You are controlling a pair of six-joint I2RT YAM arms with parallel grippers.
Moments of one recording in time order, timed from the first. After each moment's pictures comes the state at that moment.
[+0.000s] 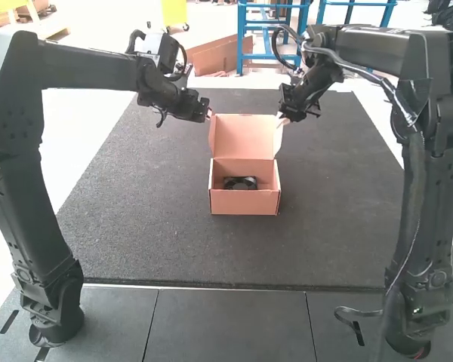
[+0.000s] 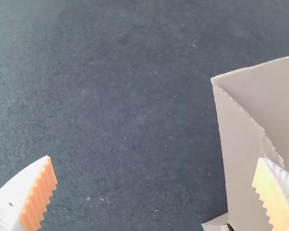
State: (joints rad) left arm -0.31 1.71 1.36 -0.34 0.03 -0.01; right arm 0.33 1.98 1.81 -0.96 -0.32 0.19
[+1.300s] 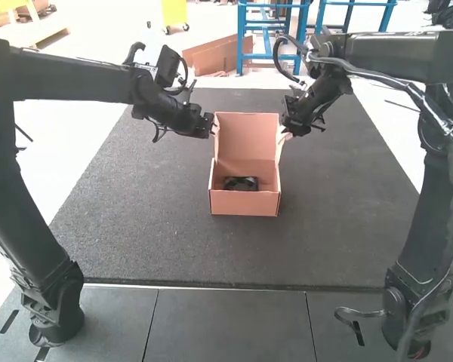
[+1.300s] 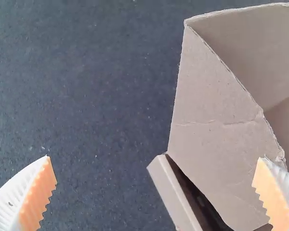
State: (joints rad) left arm -0.36 1.57 1.19 -0.37 0.13 -0.04; right arm 0.36 1.80 1.56 -0.94 -0.36 0.19
